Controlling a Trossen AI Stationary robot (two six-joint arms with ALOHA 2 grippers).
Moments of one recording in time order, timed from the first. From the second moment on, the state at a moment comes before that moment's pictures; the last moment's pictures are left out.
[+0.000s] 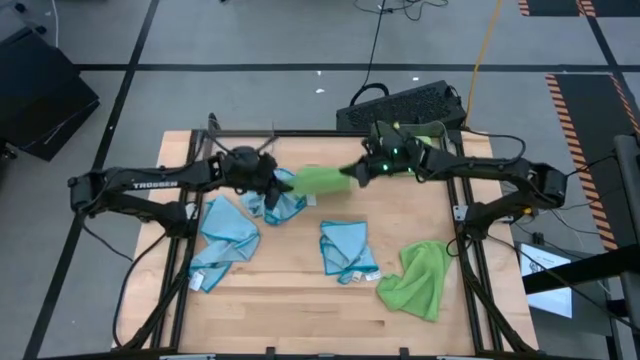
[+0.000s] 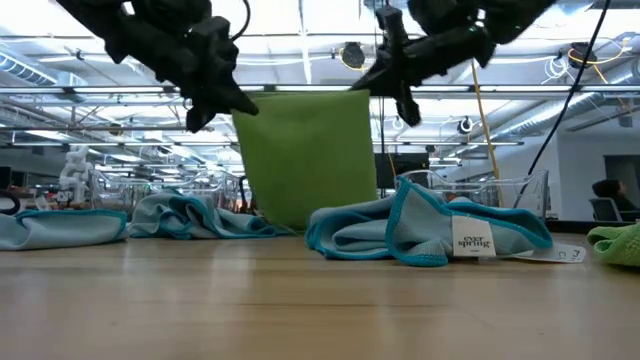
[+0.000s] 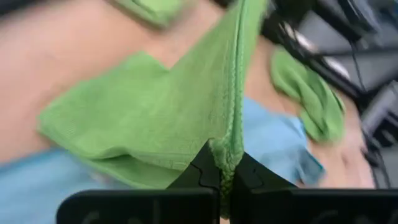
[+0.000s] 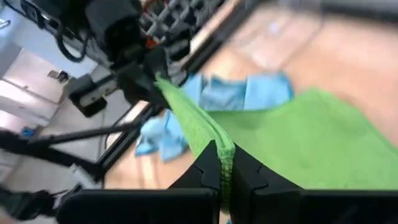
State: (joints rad) left arm 0.31 1.16 0.70 -0.12 0.24 -0.39; right arm -0.40 1.35 0.85 0.09 -0.32 0.68
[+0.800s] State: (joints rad) left arm -0.06 1.36 0.65 0.11 0.17 -0.61; right arm -0.20 1.28 0.57 0.22 -0.48 0.90
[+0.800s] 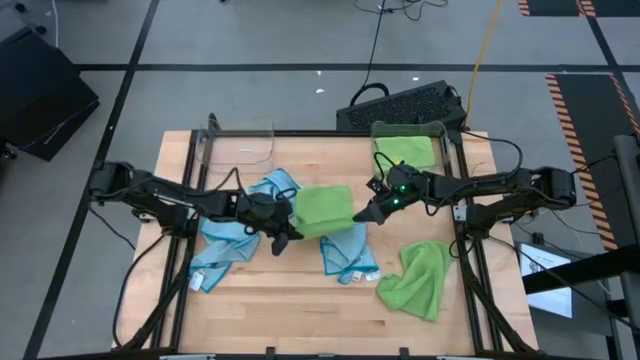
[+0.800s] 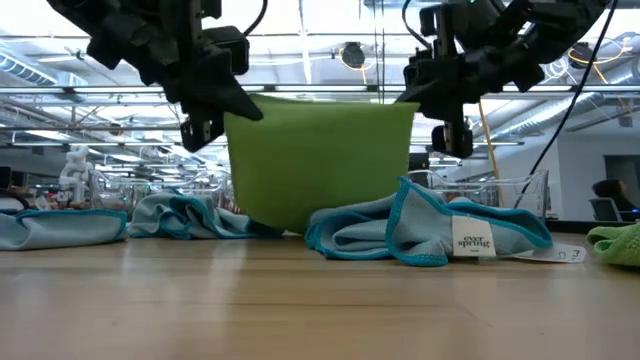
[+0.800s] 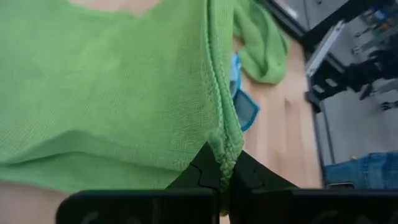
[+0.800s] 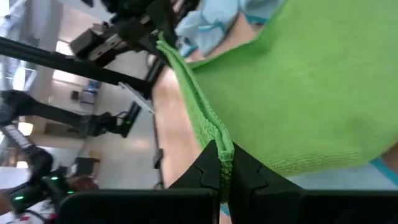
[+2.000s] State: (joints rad) left arm 0.17 1.47 0.65 0.07 -0.07 -0.50; right arm -0.38 1.50 0.57 0.36 -0.16 0.56
